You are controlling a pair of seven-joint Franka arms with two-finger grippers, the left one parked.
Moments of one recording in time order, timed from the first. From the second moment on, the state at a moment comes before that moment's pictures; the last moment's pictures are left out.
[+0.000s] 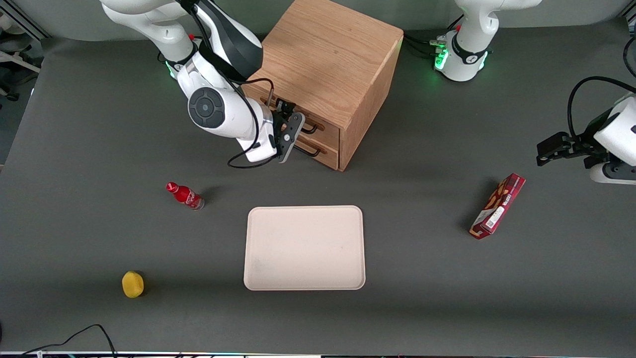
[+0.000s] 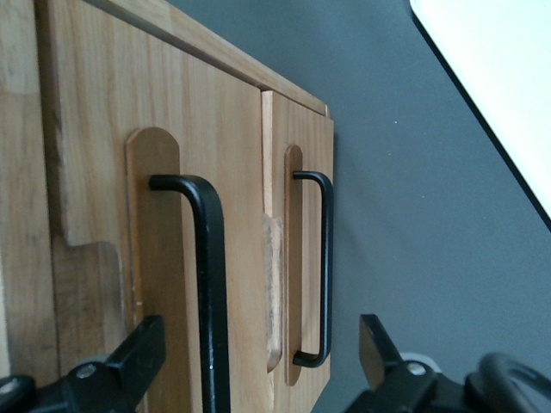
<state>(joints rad) 0.11 0.30 0.57 -1.79 0.29 1.91 -0.45</state>
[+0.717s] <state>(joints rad) 0.11 0.32 0.57 -1.80 0.28 1.94 -0.46</state>
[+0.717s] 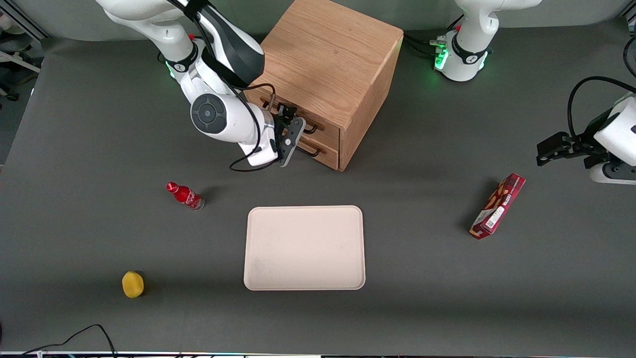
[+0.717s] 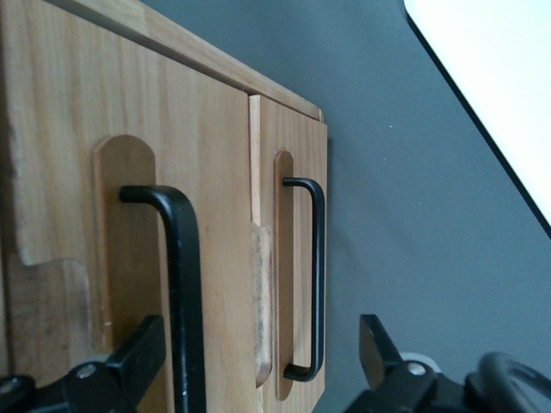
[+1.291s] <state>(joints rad) 0.11 0.33 0.57 -1.84 0.28 1.99 -0.46</state>
